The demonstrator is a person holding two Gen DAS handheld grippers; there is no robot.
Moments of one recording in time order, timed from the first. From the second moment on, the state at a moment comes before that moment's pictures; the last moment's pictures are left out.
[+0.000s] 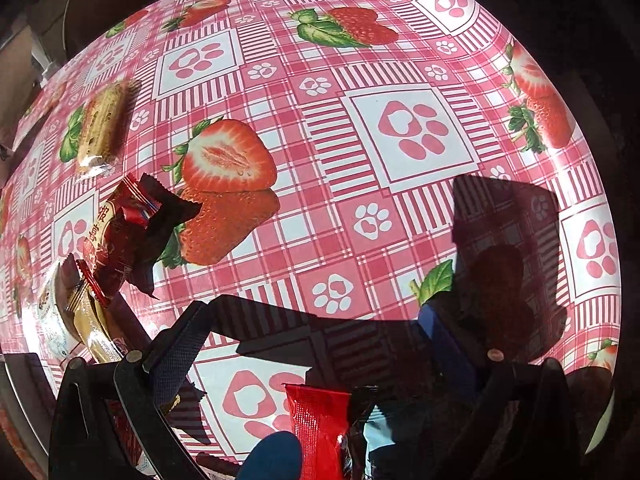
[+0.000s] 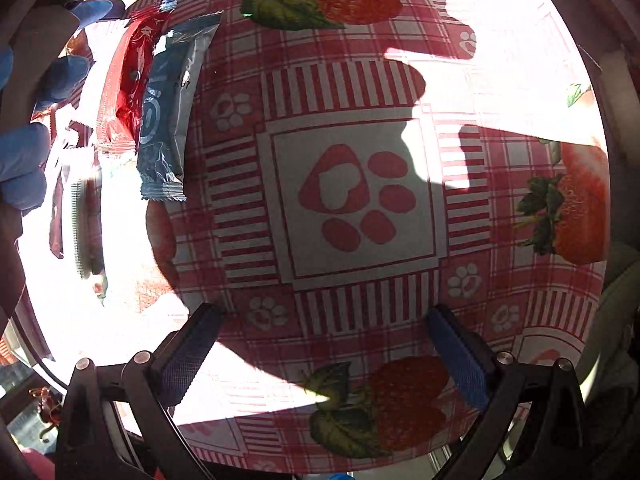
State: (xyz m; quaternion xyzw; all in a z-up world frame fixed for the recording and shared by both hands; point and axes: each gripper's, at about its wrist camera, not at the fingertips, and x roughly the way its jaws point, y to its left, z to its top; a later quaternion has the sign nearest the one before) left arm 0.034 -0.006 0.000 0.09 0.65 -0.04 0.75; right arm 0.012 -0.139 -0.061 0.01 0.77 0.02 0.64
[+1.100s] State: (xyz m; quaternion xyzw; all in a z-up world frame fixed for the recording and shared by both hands) left arm -0.127 0.195 0.143 0.13 0.67 -0.12 0.72; right arm 0.000 -0.006 0.085 0.07 0.71 0.07 0.70
